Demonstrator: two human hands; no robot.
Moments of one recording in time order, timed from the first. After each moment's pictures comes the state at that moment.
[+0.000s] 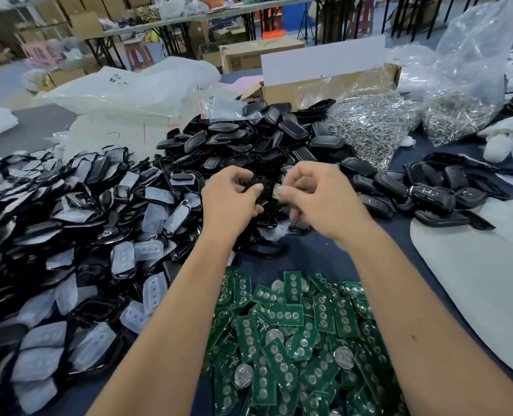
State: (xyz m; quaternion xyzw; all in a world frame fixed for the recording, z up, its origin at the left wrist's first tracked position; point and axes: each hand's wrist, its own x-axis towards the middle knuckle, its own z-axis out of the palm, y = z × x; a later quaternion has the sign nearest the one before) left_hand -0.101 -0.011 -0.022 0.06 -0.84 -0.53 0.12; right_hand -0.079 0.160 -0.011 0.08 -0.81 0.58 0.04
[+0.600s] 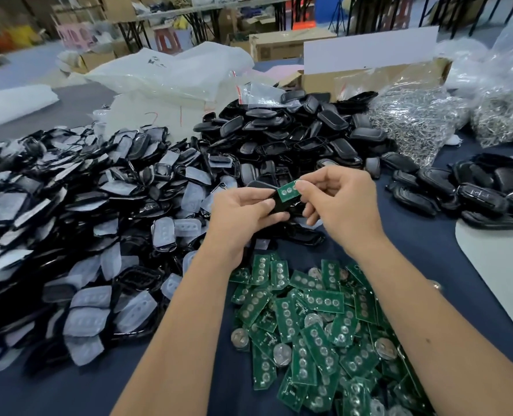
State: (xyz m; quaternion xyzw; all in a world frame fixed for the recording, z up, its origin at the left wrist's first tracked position) left_hand -0.046 -0.052 -0.029 0.08 -0.67 -0.74 0.01; right_hand -0.064 0.121 -0.032 0.09 -0.76 0.63 0.12
